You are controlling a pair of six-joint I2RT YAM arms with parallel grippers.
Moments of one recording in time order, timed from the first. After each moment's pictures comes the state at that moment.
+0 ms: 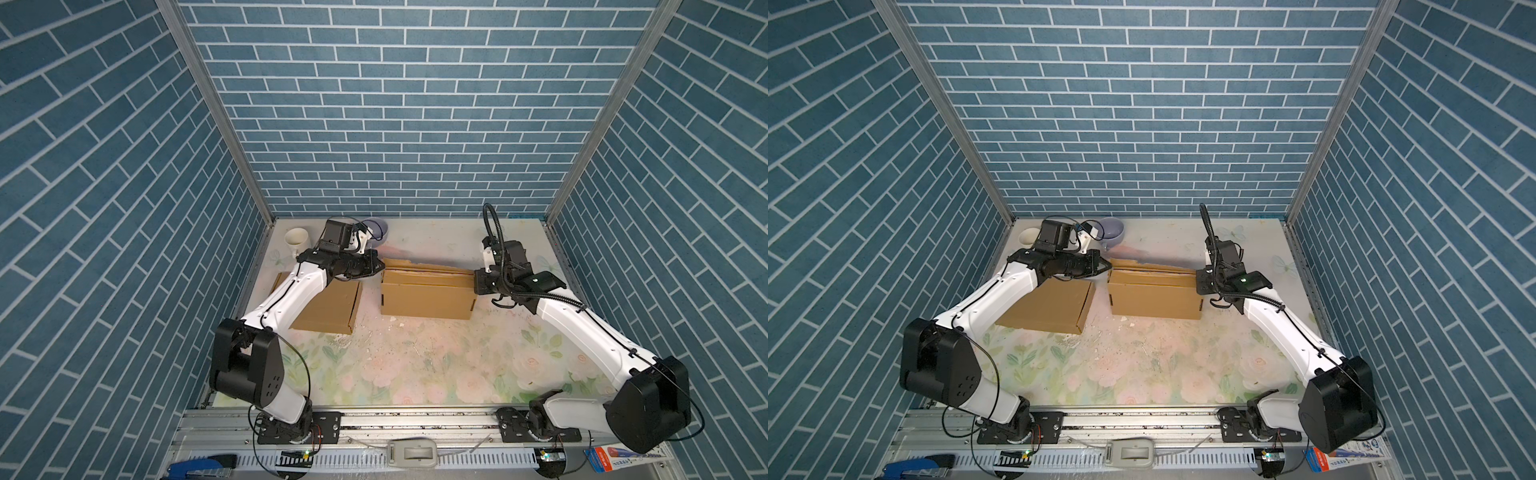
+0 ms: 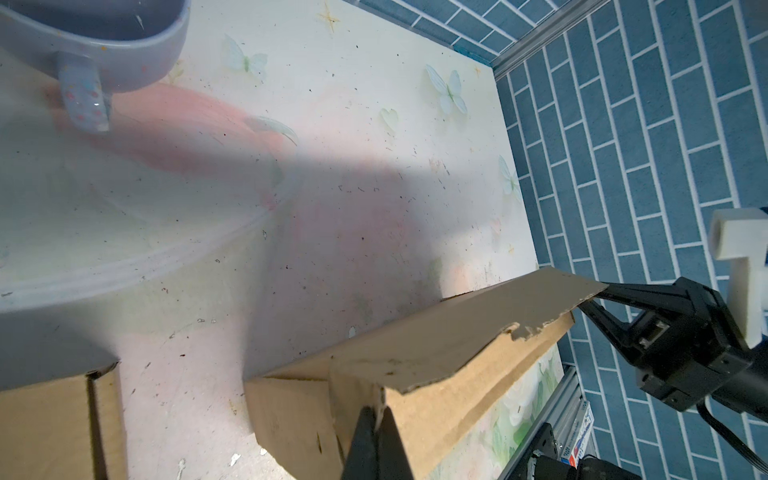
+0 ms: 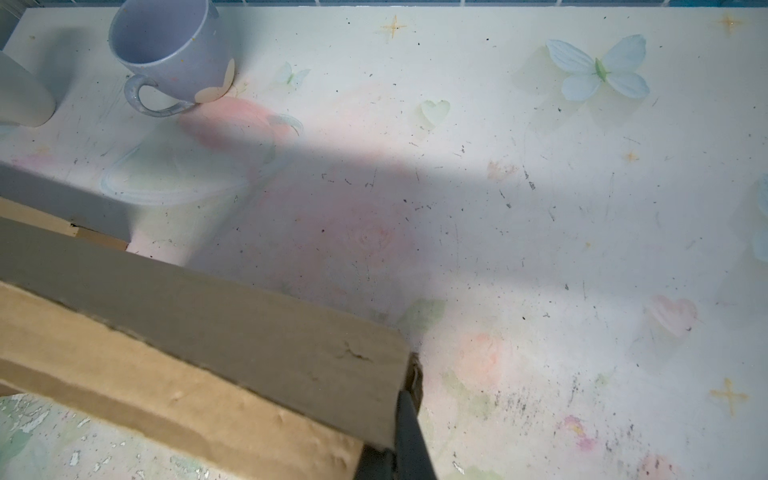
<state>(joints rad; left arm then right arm) -0.31 1.55 1.24 -0.50 0.55 -0.41 0.47 1.30 1.05 -0.58 0.02 0.23</state>
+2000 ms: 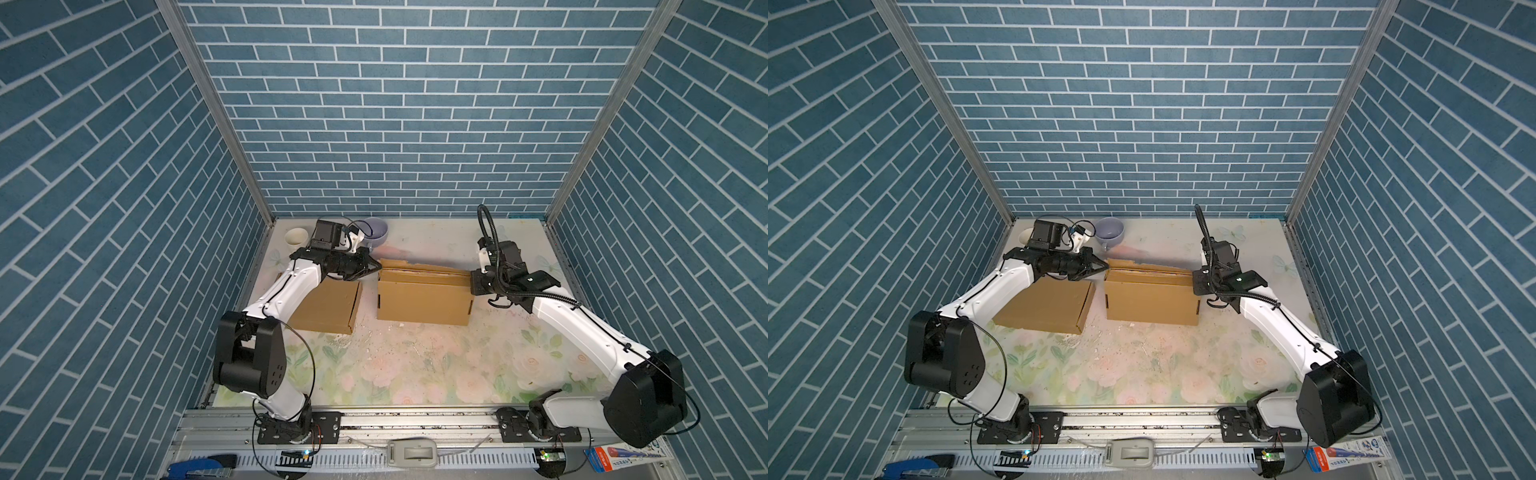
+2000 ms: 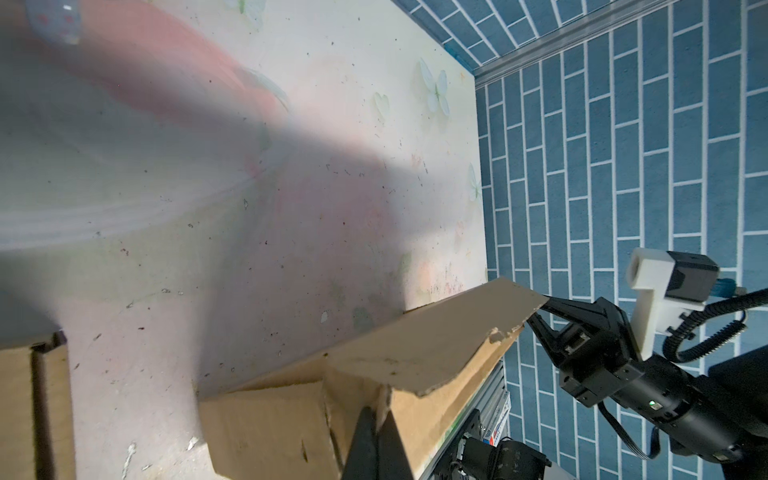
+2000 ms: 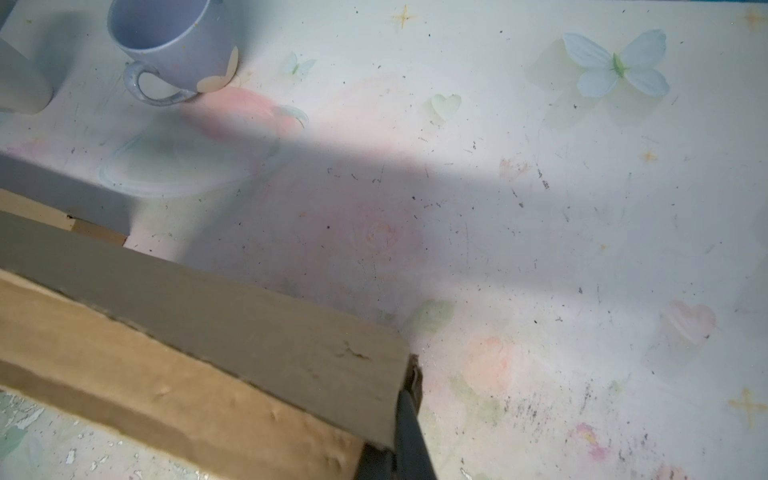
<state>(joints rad) -0.22 1.60 1.23 -0.50 0.74 -0.52 0.49 1.33 1.05 -0.57 0.03 0.23</state>
